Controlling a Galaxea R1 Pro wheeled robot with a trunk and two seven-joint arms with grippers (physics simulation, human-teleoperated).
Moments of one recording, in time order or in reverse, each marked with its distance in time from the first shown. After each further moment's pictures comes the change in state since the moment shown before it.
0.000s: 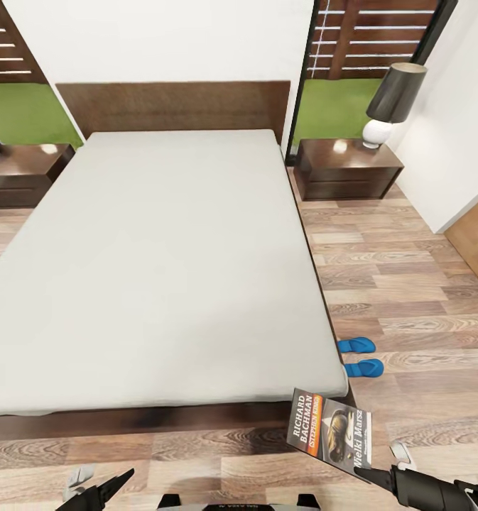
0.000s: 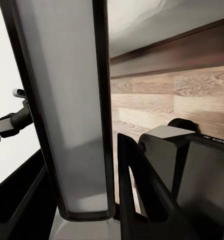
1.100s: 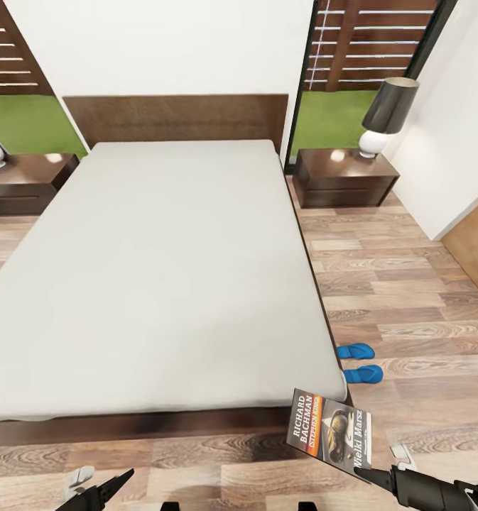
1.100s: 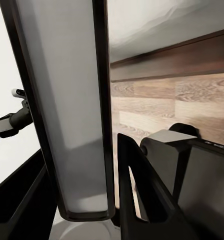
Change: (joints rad) left arm 0.000 0.000 0.000 0.001 0.001 -0.001 0.000; right arm 0.000 0.000 0.000 0.001 0.000 -0.001 -0.003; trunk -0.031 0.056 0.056
